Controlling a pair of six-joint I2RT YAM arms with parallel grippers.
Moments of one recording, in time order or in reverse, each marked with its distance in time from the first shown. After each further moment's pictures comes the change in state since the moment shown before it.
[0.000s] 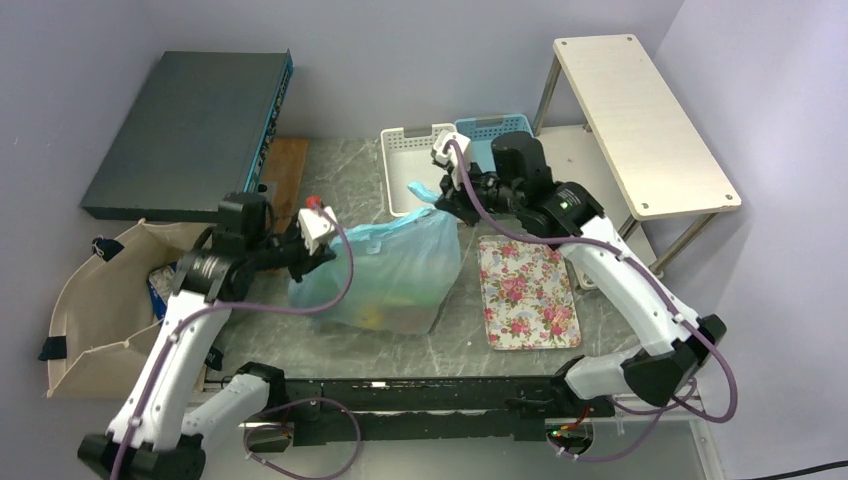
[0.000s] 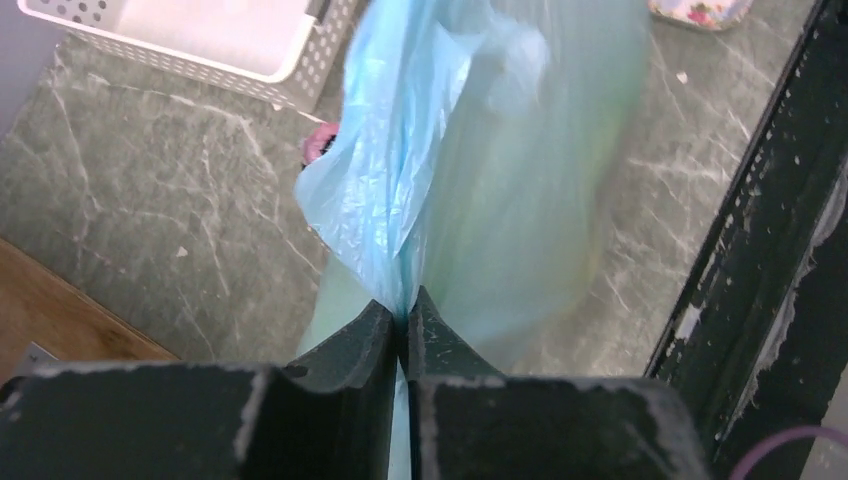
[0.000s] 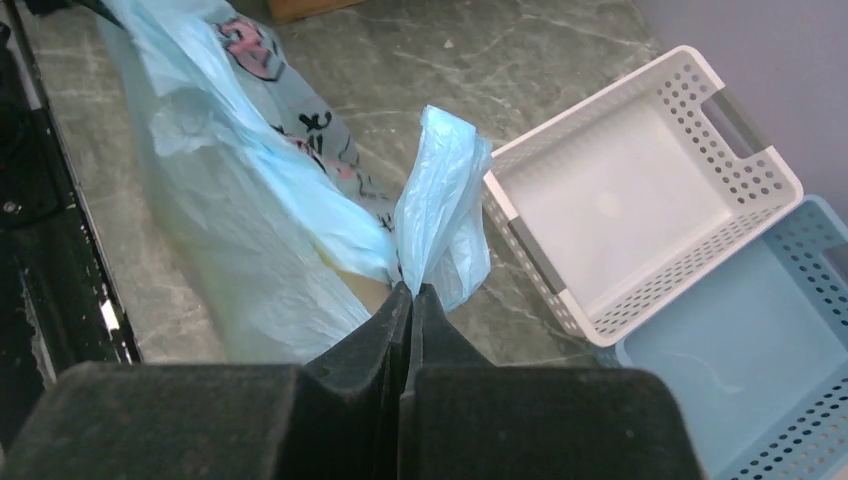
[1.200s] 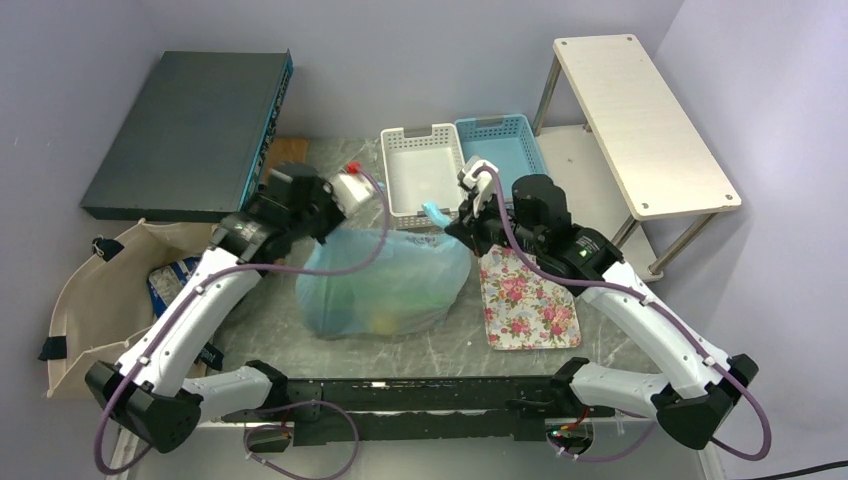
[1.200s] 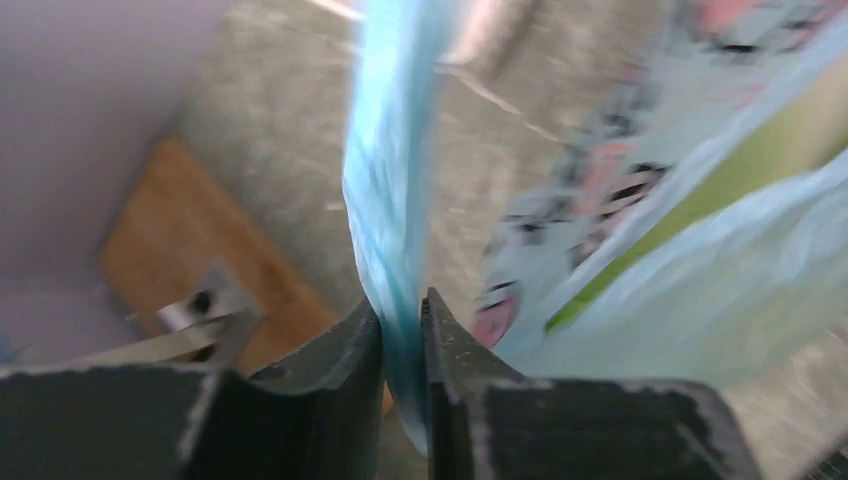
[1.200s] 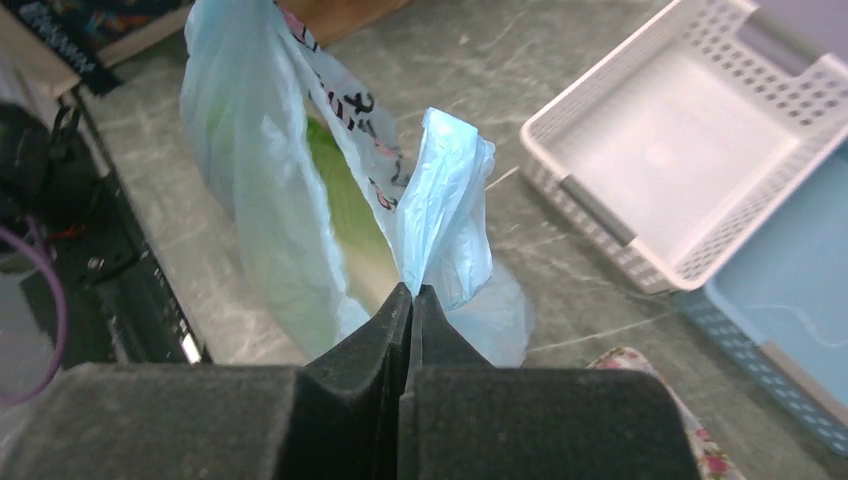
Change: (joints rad) left arm -0.333 0.182 0.102 0.129 -0.593 -0.071; right arm 0.038 -0.277 -0.356 0.178 0.068 0.253
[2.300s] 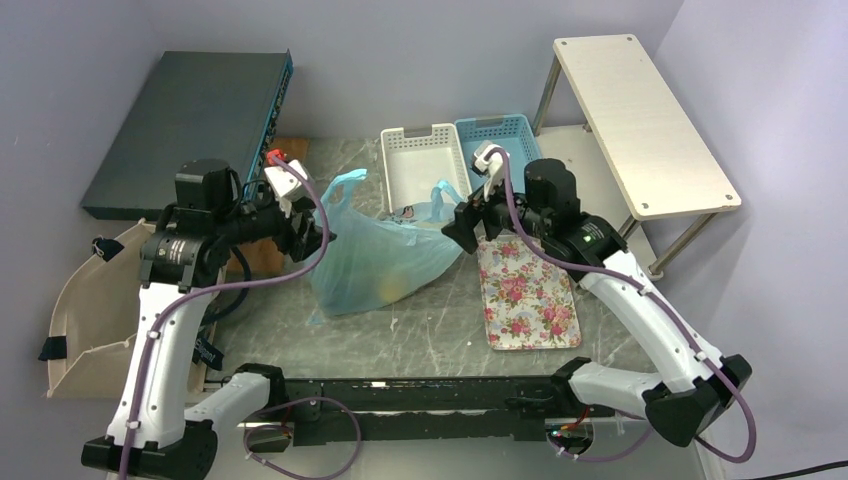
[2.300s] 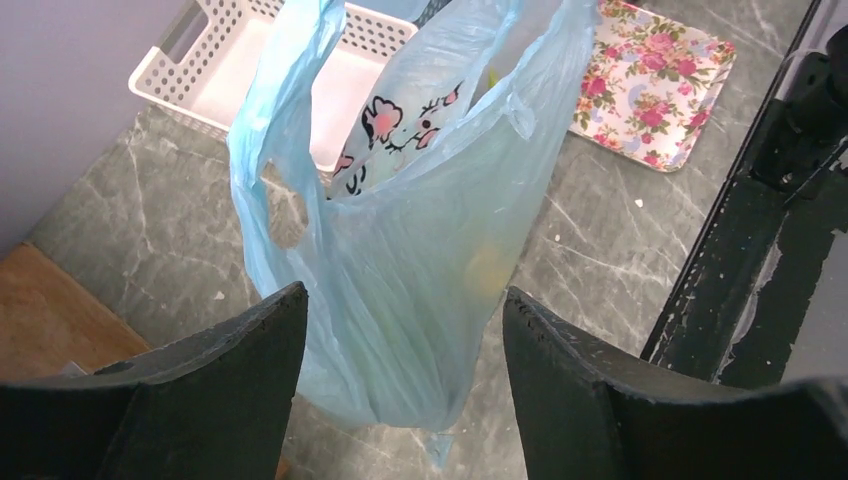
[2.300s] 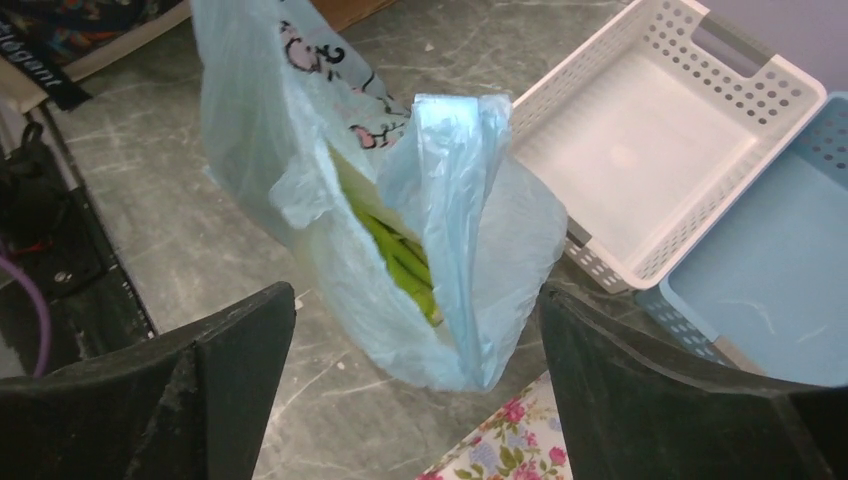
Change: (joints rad) left arm 0.449 -0.137 0.162 -0.180 0.735 -0.066; right arm -0.131 0.025 0.046 0.011 -0.081 -0.034
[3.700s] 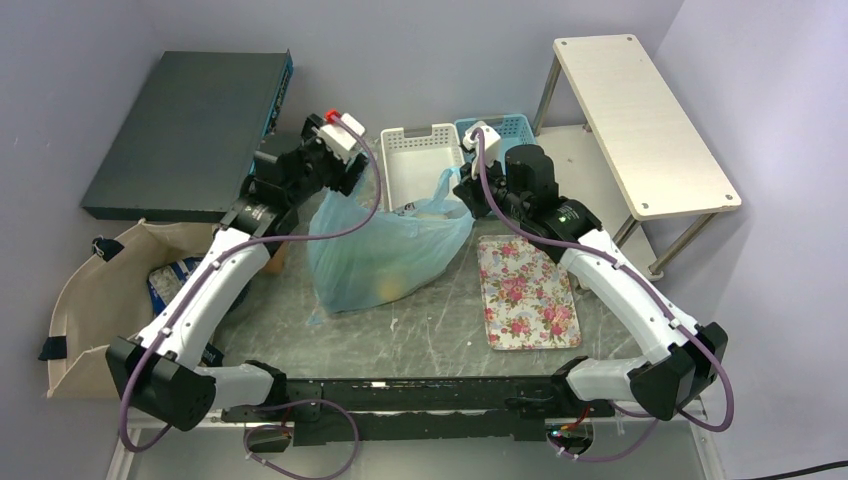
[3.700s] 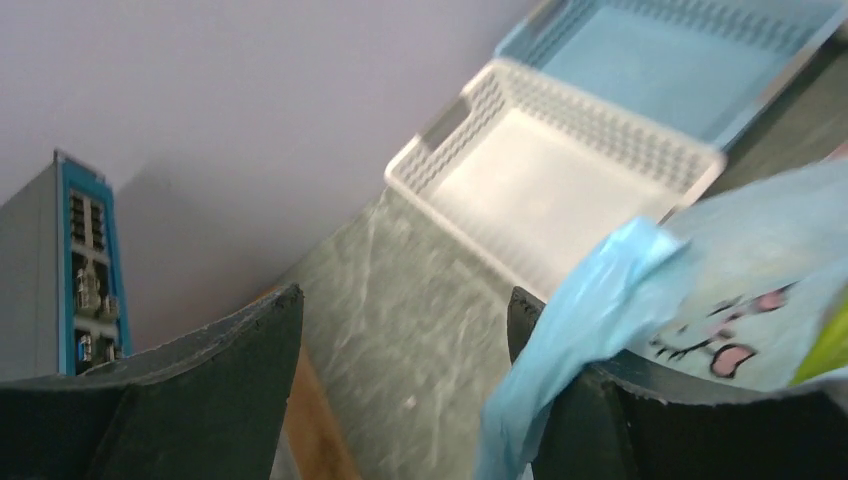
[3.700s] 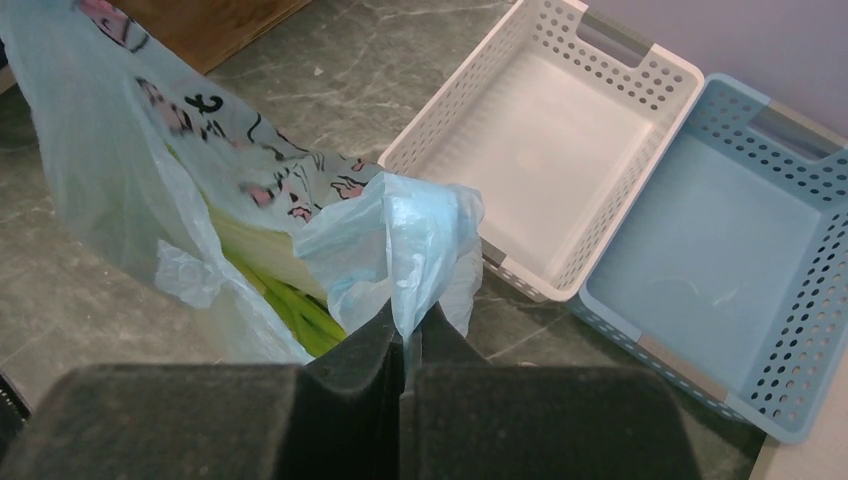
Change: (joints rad) left arm -0.273 0.253 -0.138 0.720 -0.708 -0.013; right arm 0.000 0.154 0.049 0.120 0.212 0.016
